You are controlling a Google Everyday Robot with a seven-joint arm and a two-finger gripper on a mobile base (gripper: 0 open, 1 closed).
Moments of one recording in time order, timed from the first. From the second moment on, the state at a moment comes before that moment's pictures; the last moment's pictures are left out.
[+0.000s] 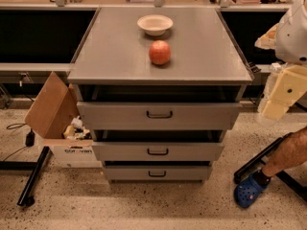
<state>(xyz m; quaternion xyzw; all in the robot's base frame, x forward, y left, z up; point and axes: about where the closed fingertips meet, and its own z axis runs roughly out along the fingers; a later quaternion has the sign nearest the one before) 0.438 -0.216 0.978 -0.60 0.78 -0.04 0.16</state>
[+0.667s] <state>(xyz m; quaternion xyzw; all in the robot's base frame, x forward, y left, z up) 0.440 -0.209 0.944 -0.62 0.77 -0.03 0.15</state>
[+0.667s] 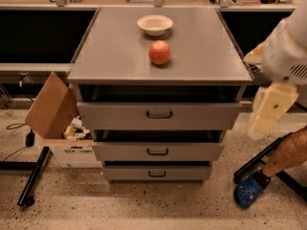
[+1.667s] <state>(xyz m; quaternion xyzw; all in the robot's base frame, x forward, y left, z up) 0.409 -0.134 0.729 -0.67 0.73 0.12 0.08</state>
